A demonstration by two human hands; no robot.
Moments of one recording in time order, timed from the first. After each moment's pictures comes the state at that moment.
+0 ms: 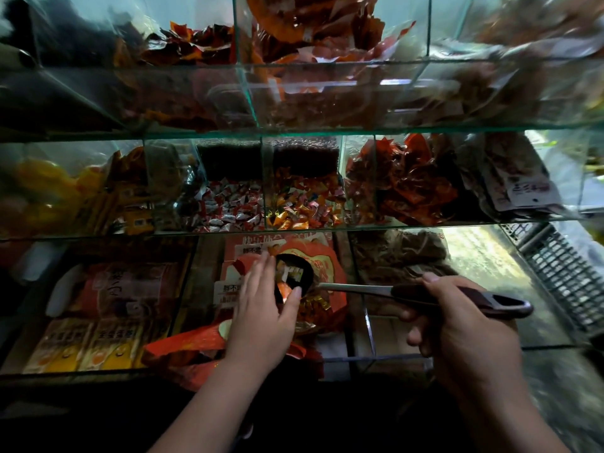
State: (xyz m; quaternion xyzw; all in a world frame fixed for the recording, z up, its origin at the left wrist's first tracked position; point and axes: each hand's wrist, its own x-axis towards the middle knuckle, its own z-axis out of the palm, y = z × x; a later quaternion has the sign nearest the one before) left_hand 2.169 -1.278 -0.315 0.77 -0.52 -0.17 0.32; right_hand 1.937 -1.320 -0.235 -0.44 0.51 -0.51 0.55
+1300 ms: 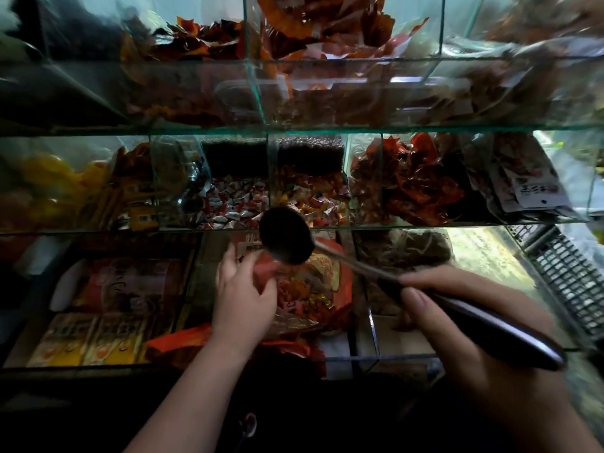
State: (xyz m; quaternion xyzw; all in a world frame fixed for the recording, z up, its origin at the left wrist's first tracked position) left_hand 2.198 -1.289 -0.303 0.82 -0.43 -0.16 0.35; right_hand 1.950 -1.317 -0.203 -0.81 0.36 -0.36 0.28
